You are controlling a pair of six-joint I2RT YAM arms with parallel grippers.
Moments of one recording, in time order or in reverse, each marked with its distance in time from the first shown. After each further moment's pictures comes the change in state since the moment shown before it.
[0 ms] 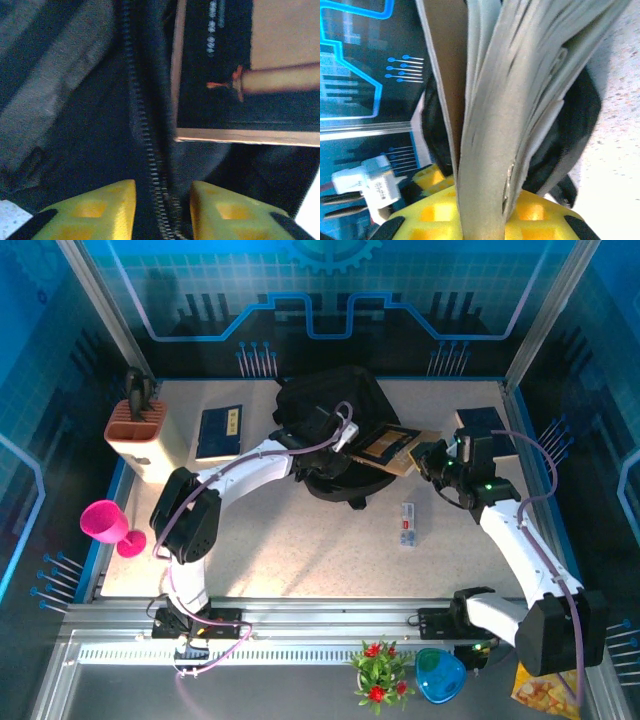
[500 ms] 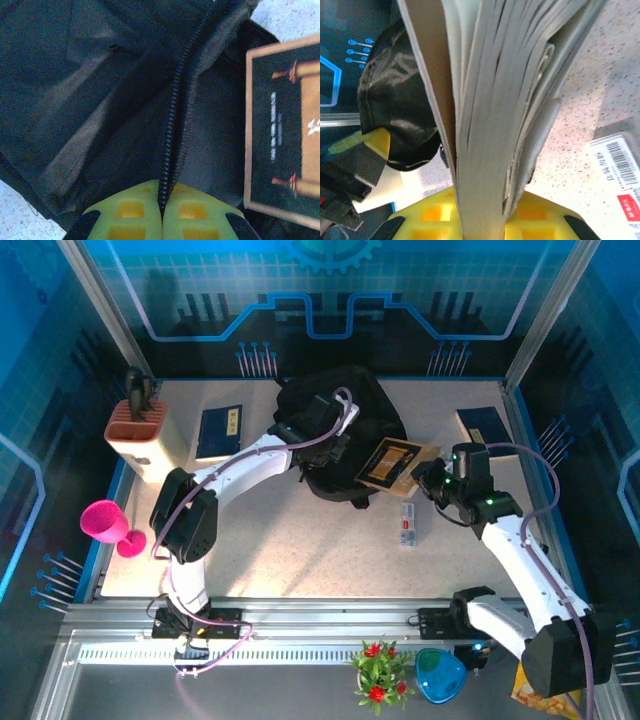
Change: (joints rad) left arm 0.000 -0.003 0.073 0.060 -0.068 -0.020; right arm 0.059 -0.100 -0.066 -0.114 0.071 -0.053
